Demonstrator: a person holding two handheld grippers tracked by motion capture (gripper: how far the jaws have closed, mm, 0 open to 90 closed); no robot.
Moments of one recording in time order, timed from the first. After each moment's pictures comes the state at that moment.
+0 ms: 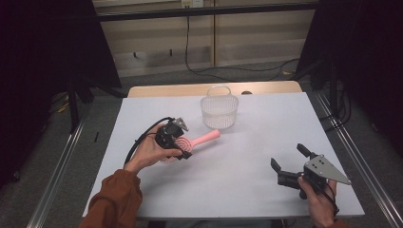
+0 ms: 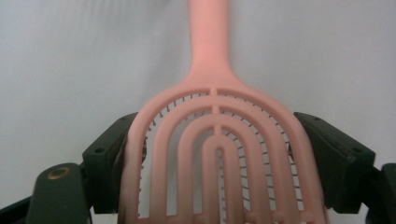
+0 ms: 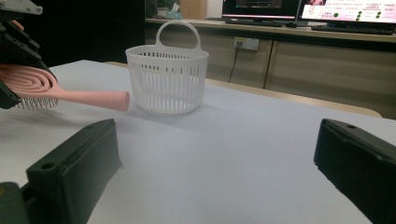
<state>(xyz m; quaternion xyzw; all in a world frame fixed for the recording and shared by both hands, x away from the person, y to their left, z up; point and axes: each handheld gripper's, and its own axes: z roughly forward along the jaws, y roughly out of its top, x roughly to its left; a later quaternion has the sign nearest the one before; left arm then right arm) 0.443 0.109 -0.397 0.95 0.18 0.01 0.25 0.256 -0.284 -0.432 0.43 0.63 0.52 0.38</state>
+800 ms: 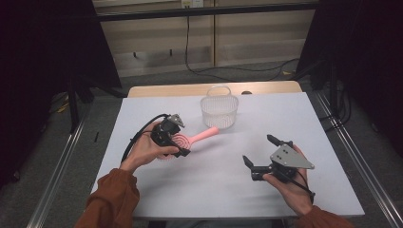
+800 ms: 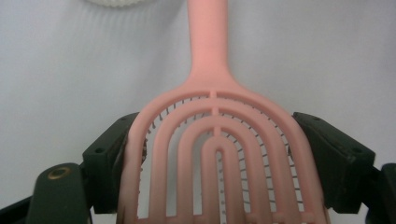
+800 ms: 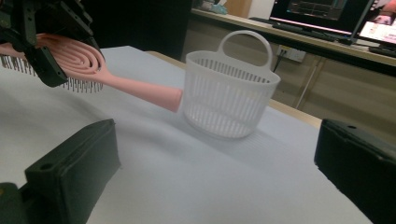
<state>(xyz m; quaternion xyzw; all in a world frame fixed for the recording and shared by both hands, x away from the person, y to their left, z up) 0.438 0.115 -0.380 0.94 0.20 0.02 0.28 0.290 -0.217 -0.413 0.34 0.70 0.51 0.36</state>
